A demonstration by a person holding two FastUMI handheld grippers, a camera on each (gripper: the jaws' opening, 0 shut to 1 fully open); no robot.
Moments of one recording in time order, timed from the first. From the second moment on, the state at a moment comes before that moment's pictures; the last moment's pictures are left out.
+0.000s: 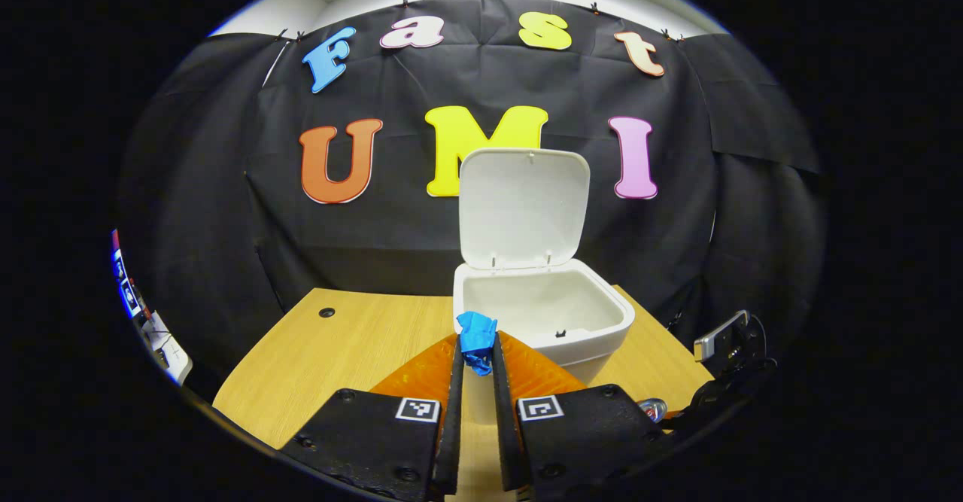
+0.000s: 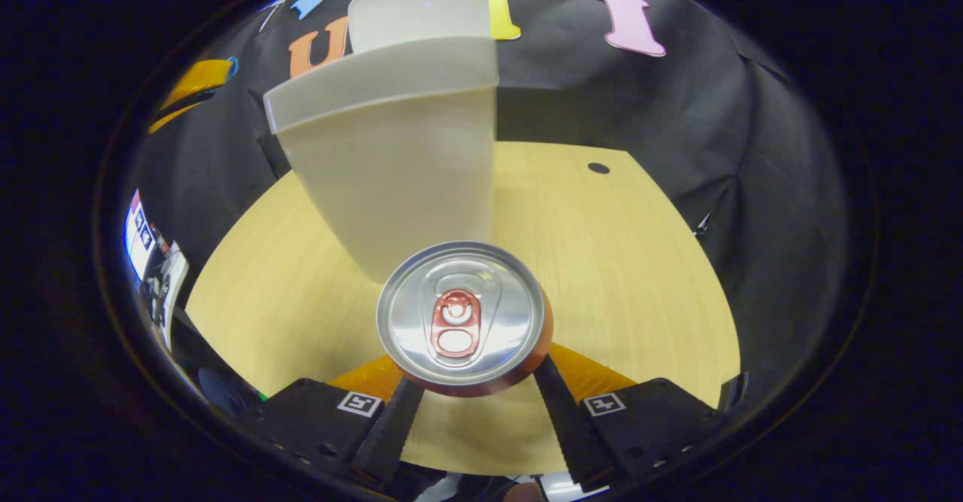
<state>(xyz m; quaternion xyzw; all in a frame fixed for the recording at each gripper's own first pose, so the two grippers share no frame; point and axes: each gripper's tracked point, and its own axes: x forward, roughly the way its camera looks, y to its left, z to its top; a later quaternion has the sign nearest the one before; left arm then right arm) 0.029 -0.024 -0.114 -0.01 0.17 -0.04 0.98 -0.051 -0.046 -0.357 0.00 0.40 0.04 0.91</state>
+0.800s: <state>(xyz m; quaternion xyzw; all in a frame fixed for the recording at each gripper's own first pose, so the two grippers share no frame) 0.127 -0.062 -0.110 -0.04 0.17 -0.08 0.98 -0.063 -0.125 -0.284 0.01 0.37 -0.07 0.93</state>
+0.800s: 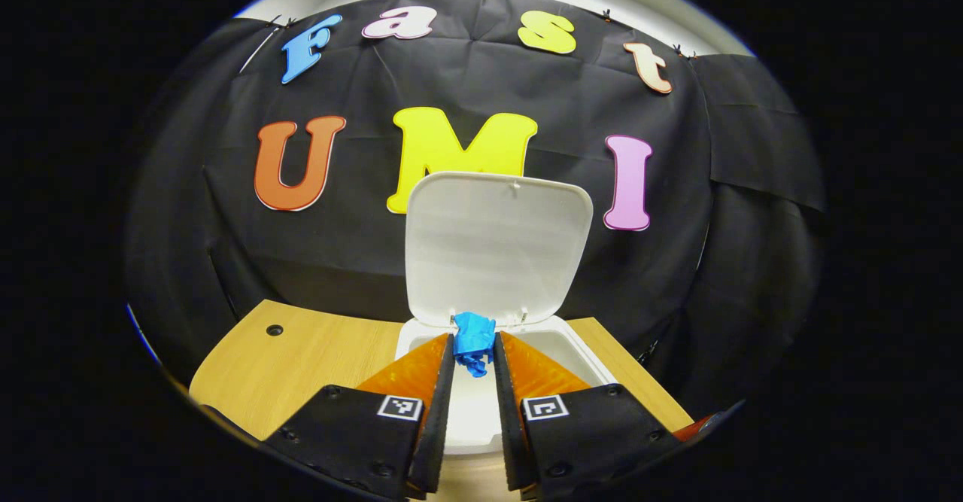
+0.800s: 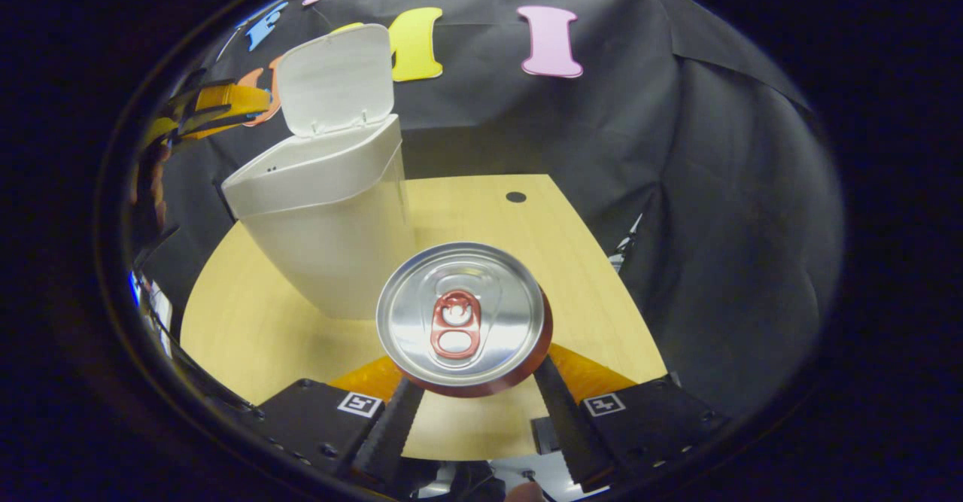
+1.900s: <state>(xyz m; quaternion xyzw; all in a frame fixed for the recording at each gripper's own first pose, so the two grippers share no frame) 0.076 0.030 -0.107 -0.03 0.15 0.00 0.99 0.009 -0.060 -0.154 -0.01 0.32 0.04 0.95</state>
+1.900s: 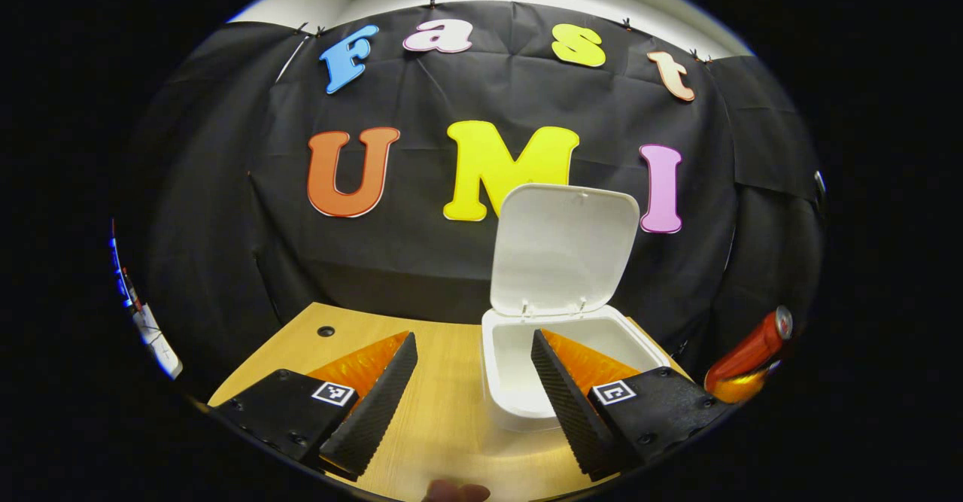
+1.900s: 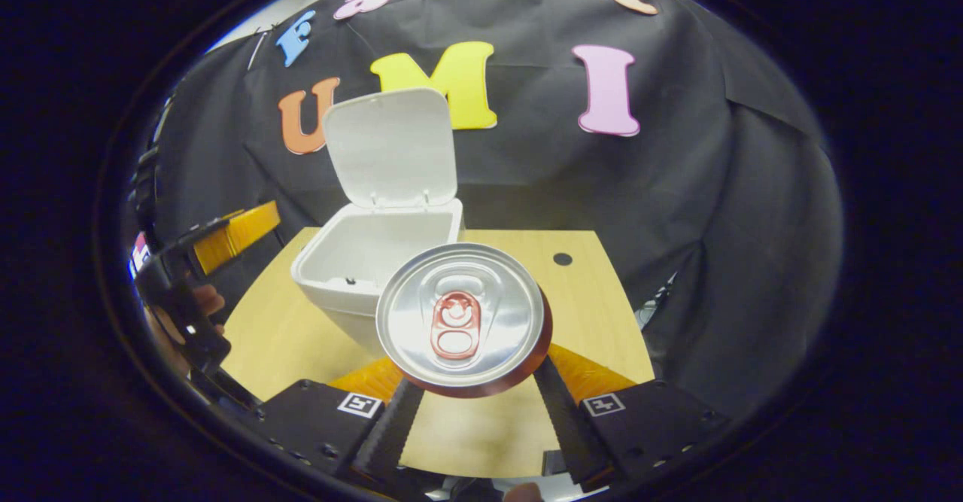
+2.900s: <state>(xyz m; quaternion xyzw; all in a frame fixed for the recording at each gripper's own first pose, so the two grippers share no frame) -0.004 0.146 -0.101 0.00 0.14 0.11 0.98 0.126 0.065 -0.165 -0.02 0.35 0.13 0.93</state>
